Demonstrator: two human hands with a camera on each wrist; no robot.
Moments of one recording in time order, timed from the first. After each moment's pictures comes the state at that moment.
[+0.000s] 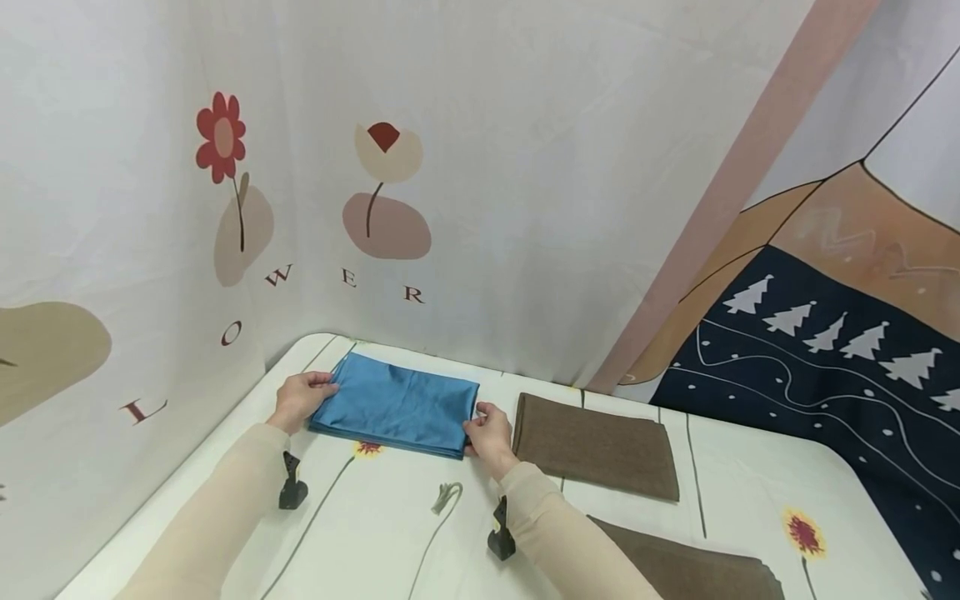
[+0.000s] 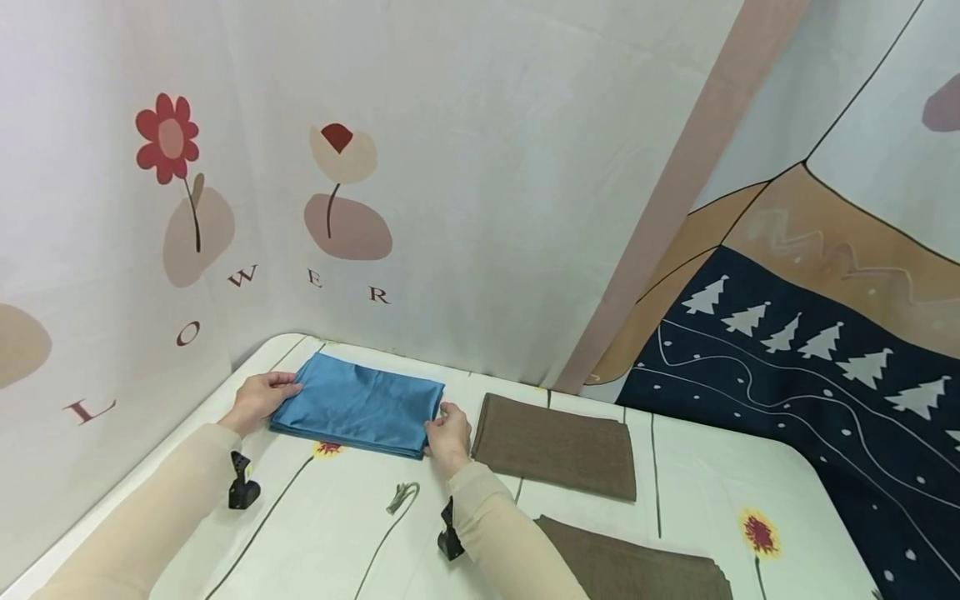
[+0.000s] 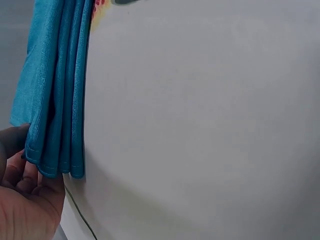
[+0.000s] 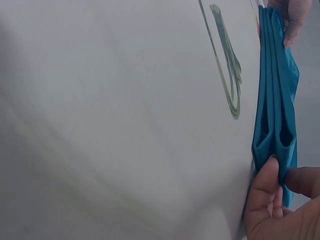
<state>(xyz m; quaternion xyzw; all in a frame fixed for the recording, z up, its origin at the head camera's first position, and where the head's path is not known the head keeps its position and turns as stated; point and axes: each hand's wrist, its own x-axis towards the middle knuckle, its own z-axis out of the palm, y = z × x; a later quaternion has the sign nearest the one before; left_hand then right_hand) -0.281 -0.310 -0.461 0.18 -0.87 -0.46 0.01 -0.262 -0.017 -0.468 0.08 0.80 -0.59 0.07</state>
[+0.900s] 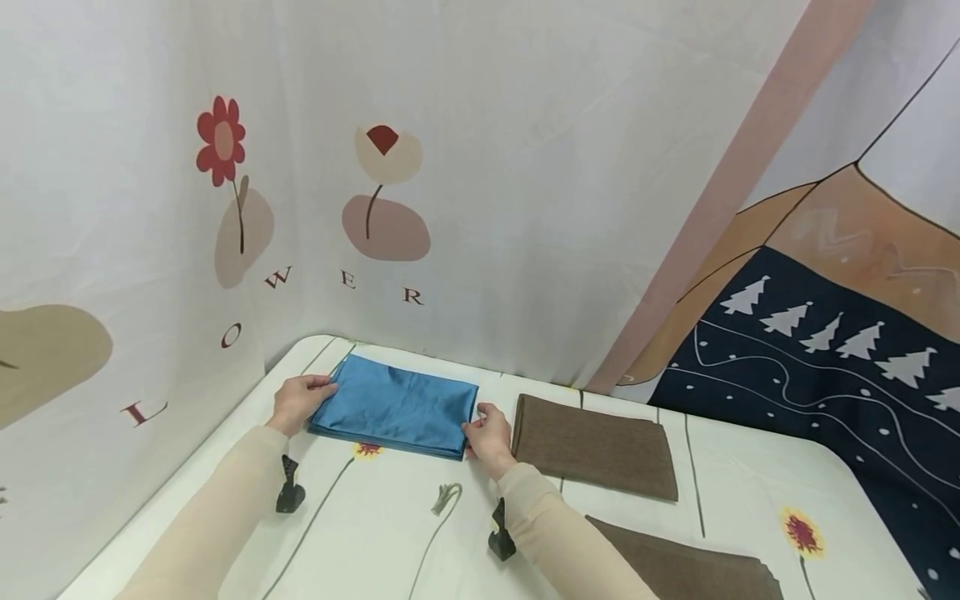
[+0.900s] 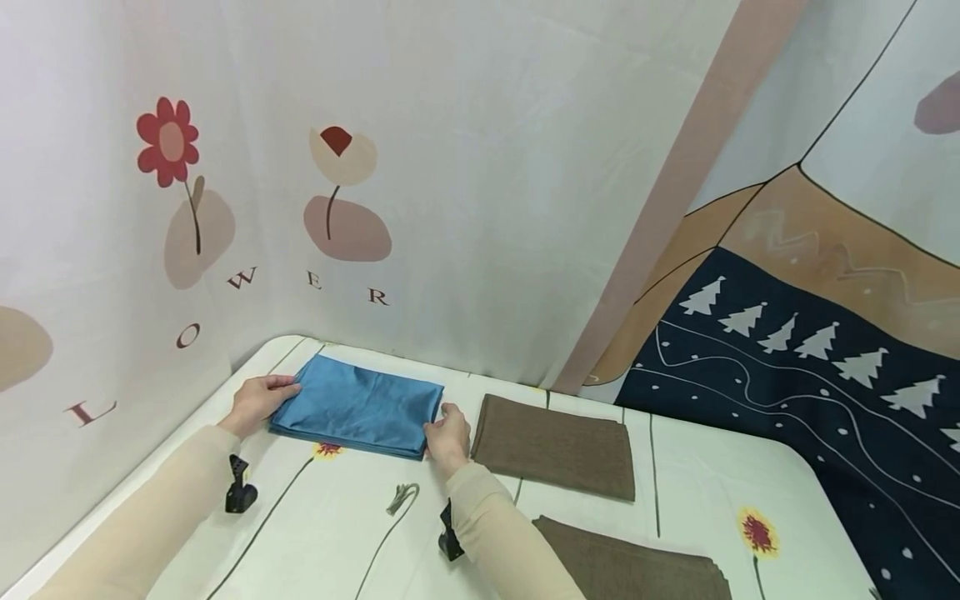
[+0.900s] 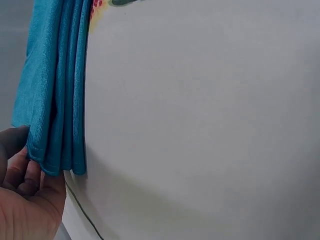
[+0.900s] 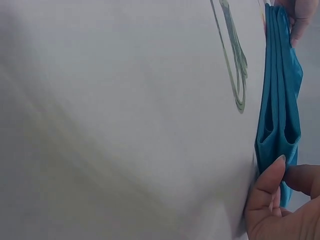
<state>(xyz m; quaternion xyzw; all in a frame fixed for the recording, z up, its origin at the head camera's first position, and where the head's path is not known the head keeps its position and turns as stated) -0.279 -0.310 -0.459 0.19 -0.87 -0.46 0.00 -0.261 -0.018 -0.468 0.07 0.82 -0.57 0.06</state>
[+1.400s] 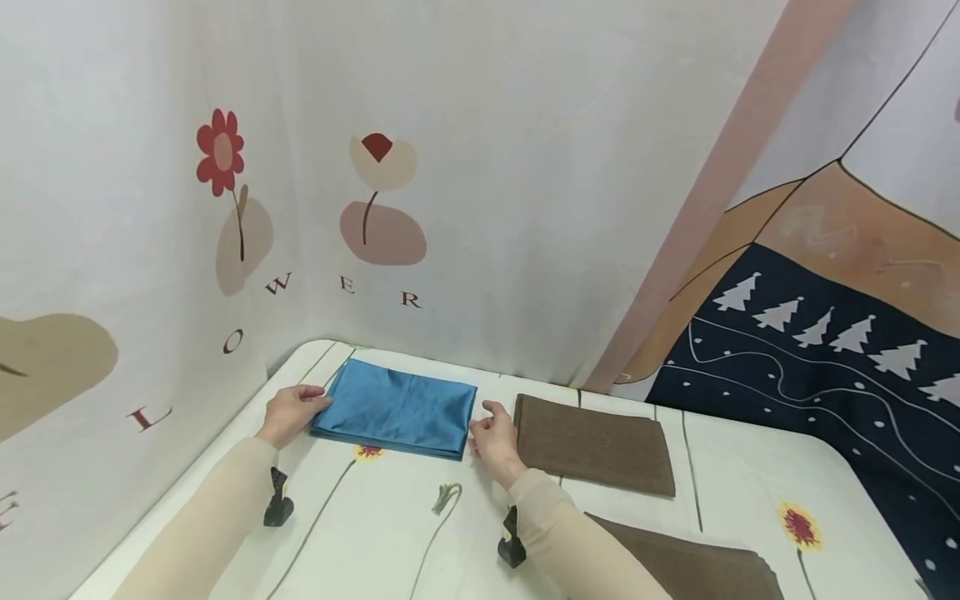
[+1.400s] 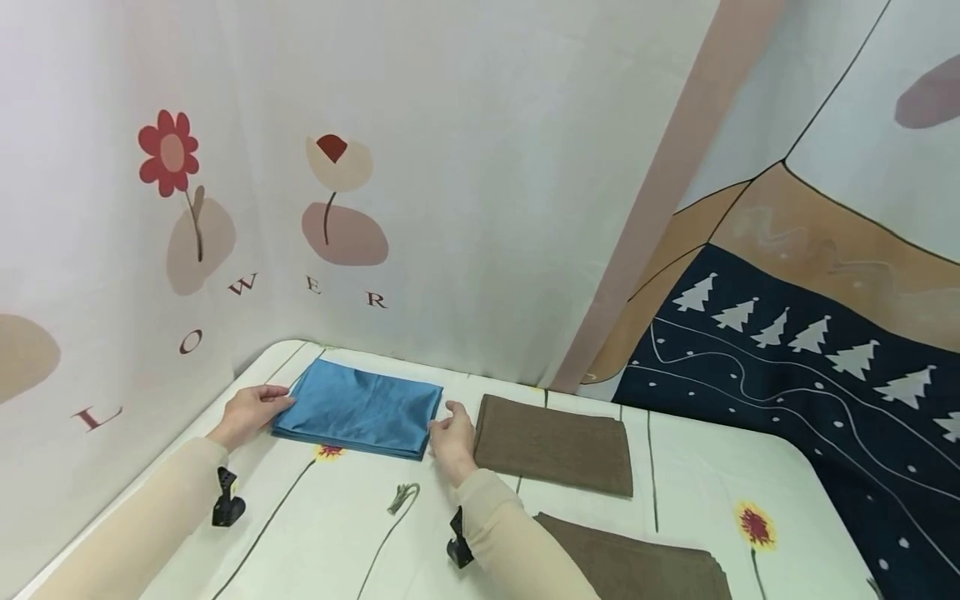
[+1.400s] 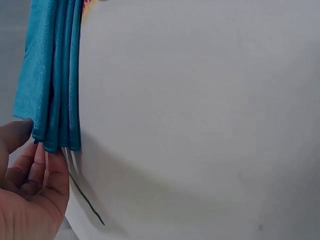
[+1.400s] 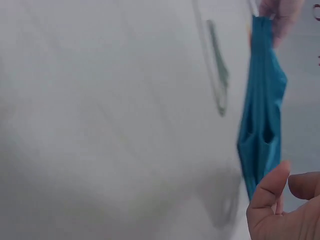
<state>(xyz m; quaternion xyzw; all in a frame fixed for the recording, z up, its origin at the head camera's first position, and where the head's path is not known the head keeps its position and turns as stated) -0.258 -0.320 -0.452 0.16 -0.90 -0.42 -0.02 -0.248 -0.004 -0.458 0.04 0.78 -0.62 0.05</state>
